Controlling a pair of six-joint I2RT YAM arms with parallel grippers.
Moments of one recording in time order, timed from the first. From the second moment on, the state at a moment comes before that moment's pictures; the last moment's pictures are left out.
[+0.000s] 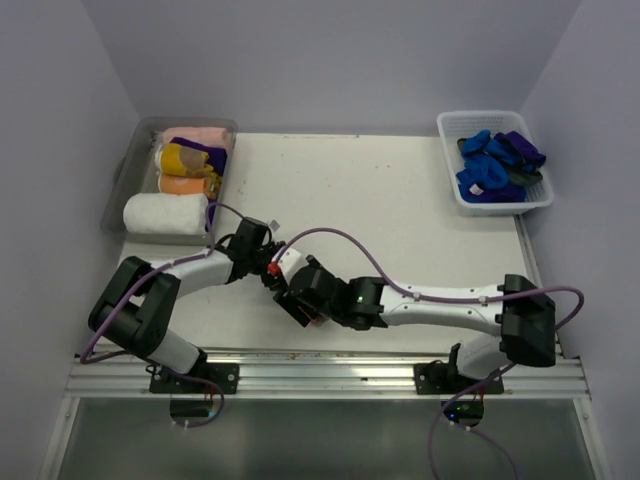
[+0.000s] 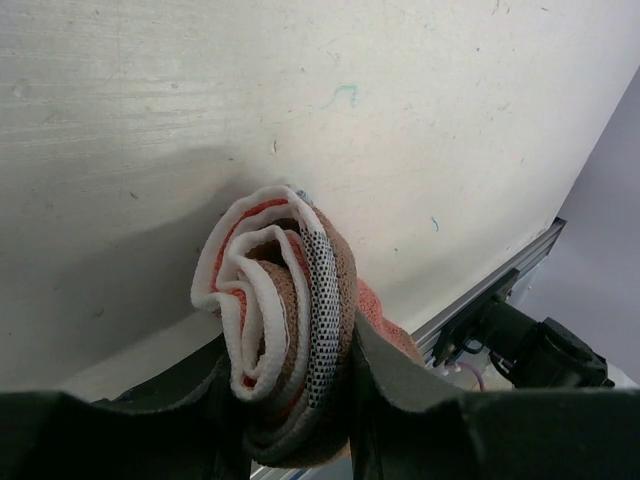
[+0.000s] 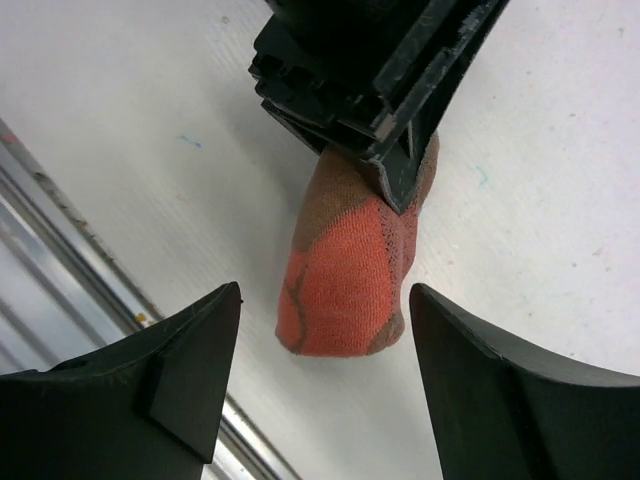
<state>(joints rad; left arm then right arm) -0.47 1.52 0.66 -0.10 0.47 -0.88 1.25 1.46 1.03 -0.32 0.33 0.21</state>
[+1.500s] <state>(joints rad) -0.47 1.49 0.69 -0.16 0.45 -0.85 0.97 1.56 0.81 0.01 -0.10 0.39</state>
